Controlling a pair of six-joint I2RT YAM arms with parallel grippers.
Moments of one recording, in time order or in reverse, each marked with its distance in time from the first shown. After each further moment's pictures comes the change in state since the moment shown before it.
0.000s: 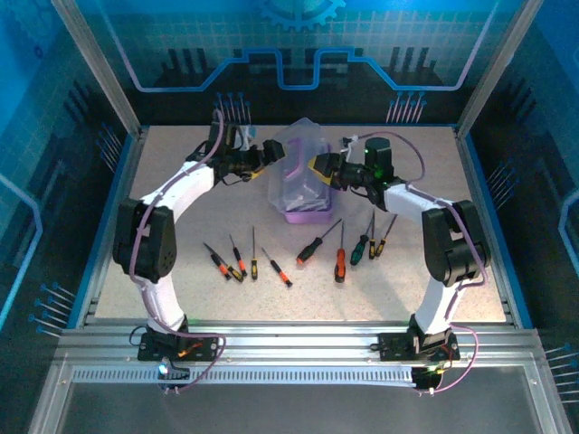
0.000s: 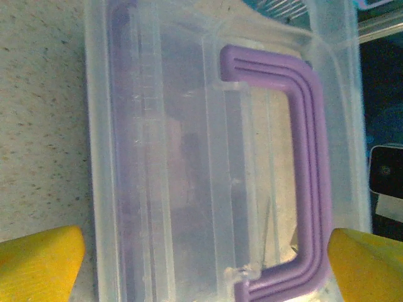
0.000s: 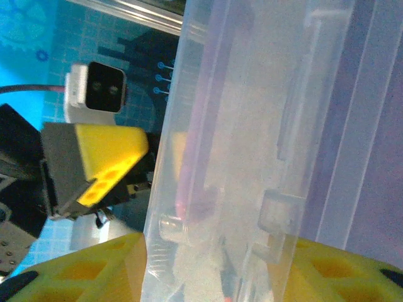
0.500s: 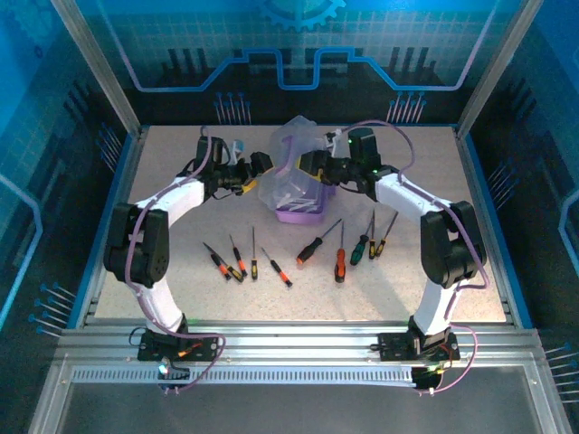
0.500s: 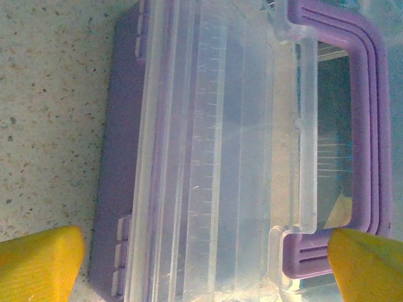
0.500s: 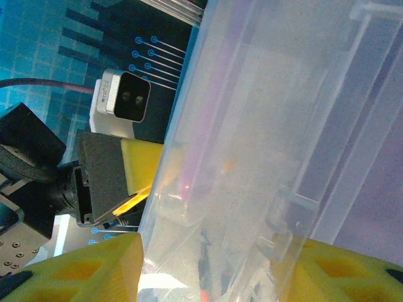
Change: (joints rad) left arm 0.059 -0.044 -0.233 0.226 0.101 -0.072; right arm 0.079 -0.001 0.169 -0.290 0.100 -0.180
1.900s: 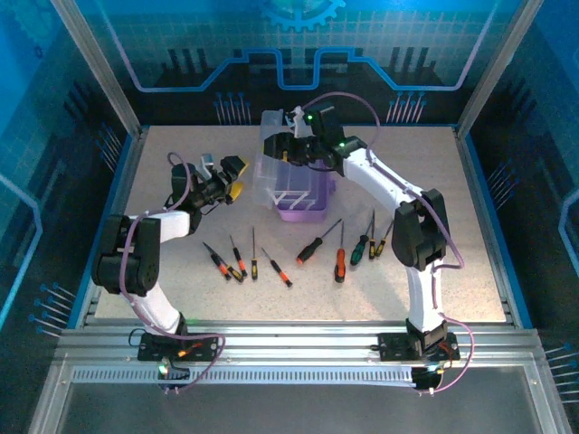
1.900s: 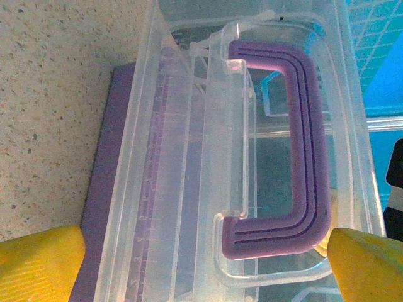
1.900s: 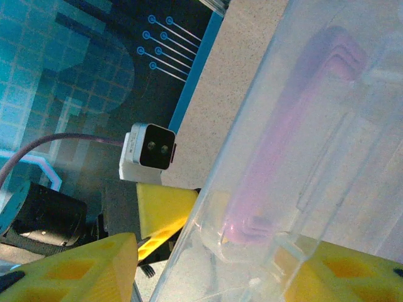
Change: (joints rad) left arm 0.124 -0.089 -0.405 0.686 0.010 -0.432; right arm 0.145 0.248 0.533 -0.333 0.095 -0.116
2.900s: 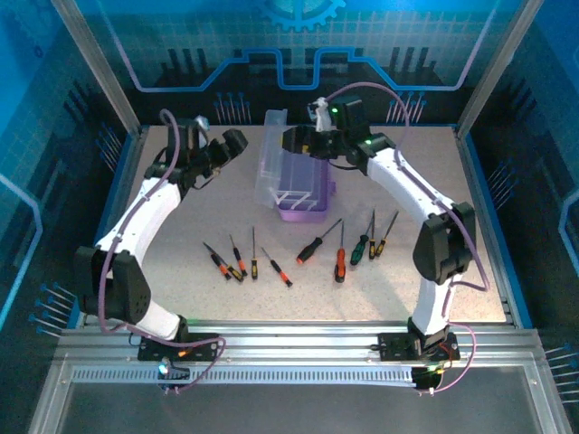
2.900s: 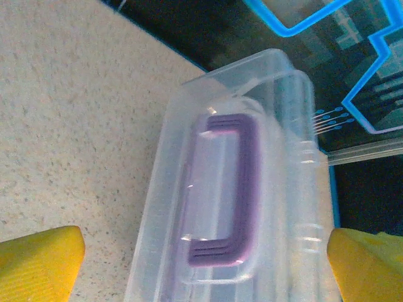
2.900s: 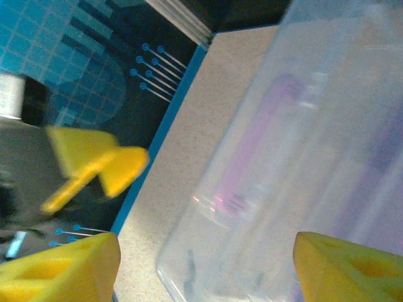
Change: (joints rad) left arm -0.122 -0.198 0.568 -1.054 -0.461 0.501; right arm -0.084 -0.221 -0.157 -0.045 0.056 -0.103
